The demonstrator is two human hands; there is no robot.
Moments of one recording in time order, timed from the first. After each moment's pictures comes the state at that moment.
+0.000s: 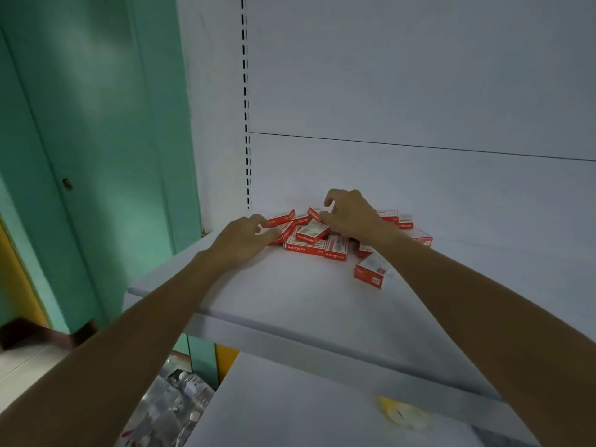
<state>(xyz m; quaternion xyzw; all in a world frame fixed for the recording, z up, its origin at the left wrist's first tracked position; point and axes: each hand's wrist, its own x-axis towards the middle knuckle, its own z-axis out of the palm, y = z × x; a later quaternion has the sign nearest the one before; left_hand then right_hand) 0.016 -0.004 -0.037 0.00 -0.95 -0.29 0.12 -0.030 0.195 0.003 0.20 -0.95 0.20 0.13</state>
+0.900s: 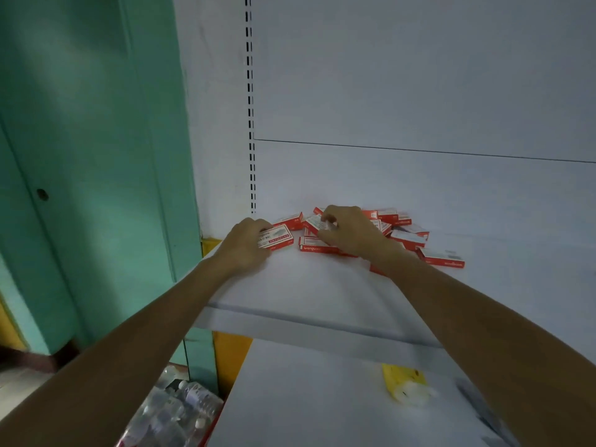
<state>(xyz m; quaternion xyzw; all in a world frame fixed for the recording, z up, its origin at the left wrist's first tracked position) 0.047 -0.035 -0.025 -0.09 -0.95 -0.25 0.13 0.013 0.165 -0.008 0.20 -0.95 0.20 0.15</state>
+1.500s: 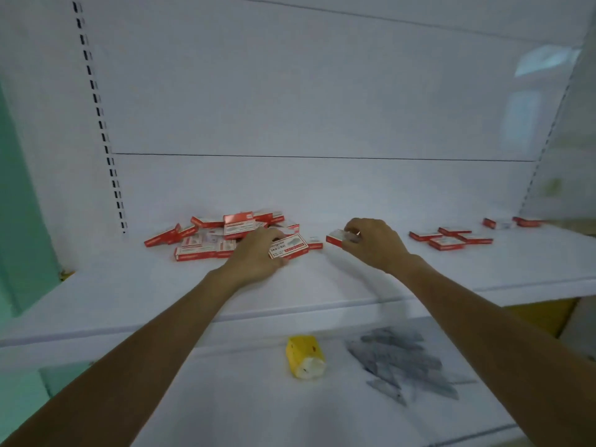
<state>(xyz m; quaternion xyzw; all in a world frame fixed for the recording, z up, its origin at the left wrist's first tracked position) 0.087 0.147 -0.020 -0.32 -0.90 -0.27 0.11 0.139 0.370 -0.011 -0.05 -0.96 0.11 0.25</state>
